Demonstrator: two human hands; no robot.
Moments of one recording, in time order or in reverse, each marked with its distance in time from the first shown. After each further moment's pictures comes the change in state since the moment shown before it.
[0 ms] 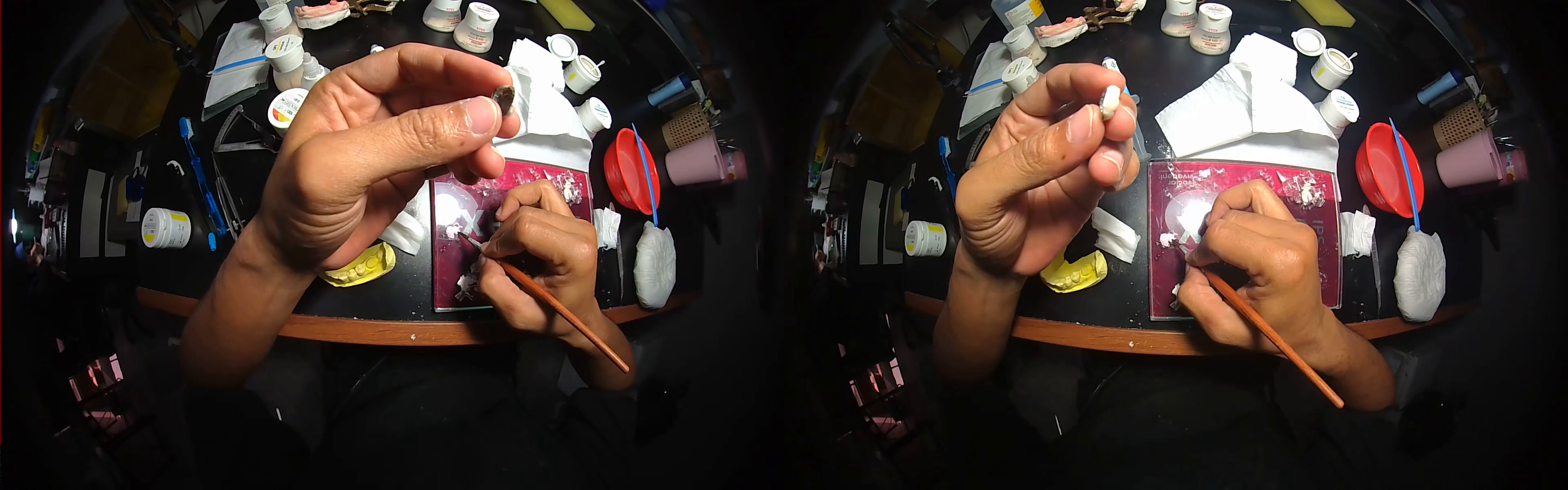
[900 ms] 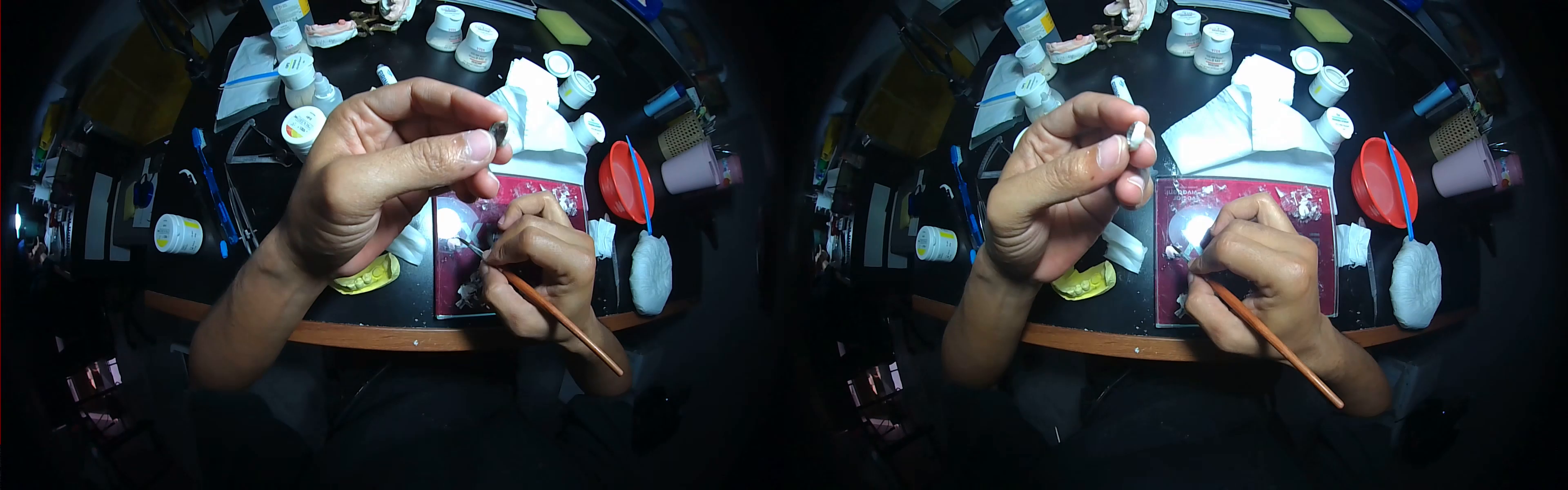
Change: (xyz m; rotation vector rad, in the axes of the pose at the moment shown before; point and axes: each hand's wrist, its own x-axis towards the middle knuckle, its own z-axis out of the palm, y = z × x) left_hand 0.000 0.000 0.004 -0.041 0.046 -0.018; right_hand 0.003 -0.004 -0.002 0.014 0.051 -0.051
